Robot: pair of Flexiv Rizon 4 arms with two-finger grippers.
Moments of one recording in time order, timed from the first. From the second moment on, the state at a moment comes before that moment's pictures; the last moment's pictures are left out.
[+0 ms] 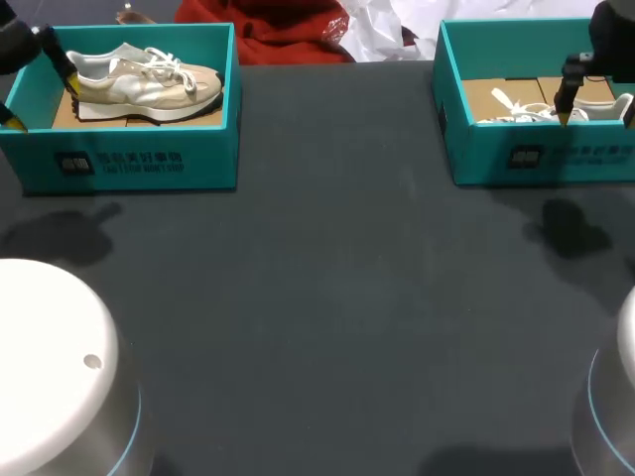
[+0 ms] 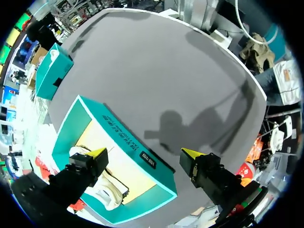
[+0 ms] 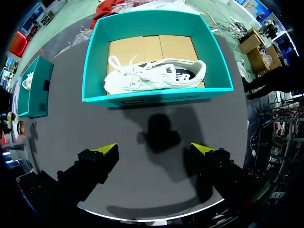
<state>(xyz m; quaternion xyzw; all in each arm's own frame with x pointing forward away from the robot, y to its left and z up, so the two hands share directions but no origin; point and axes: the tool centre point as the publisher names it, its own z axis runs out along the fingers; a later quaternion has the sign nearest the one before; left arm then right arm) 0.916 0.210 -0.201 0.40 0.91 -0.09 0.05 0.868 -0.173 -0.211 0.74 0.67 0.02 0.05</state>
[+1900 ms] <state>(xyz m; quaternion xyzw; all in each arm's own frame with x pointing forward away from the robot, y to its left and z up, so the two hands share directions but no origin) 1.119 0.275 -0.224 0.69 0.72 0.02 0.06 0.868 -0.173 -0.211 0.74 0.67 0.02 0.05</state>
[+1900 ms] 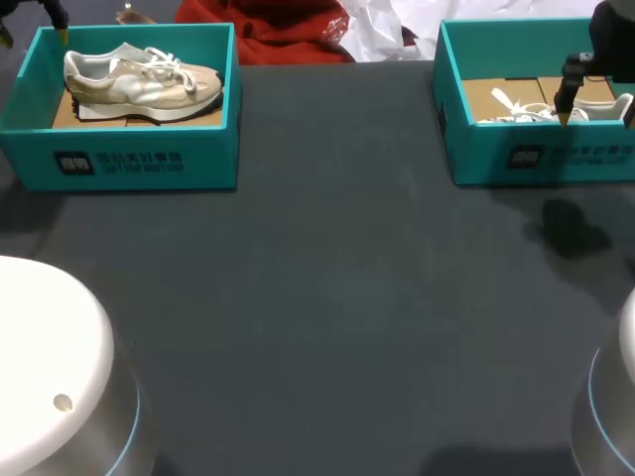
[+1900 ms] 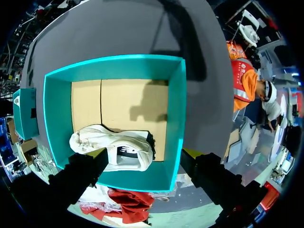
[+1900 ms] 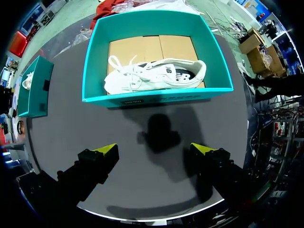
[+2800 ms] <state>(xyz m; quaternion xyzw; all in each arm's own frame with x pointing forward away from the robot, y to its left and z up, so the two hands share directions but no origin) 1.177 0.271 -0.305 0.69 0.72 0.02 0.02 0.868 -0.173 -0.212 0.74 0.67 0.02 0.05</state>
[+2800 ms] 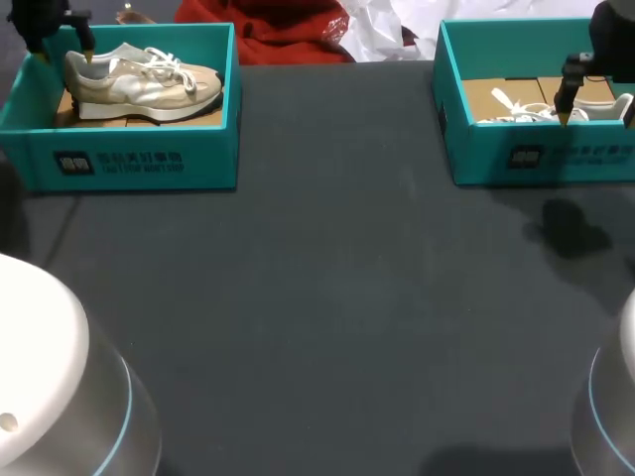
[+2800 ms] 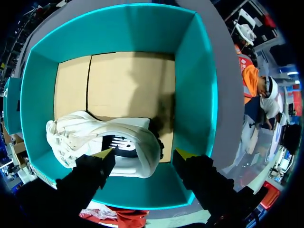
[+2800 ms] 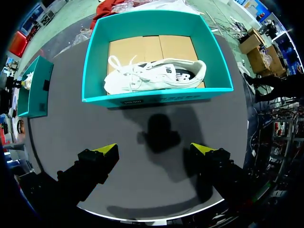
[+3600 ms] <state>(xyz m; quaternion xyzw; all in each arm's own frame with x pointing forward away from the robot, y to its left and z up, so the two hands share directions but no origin) 1.183 0.278 -0.340 0.69 0.73 0.02 -0.02 0.868 -0.173 -0.212 0.74 0.67 0.02 0.05</state>
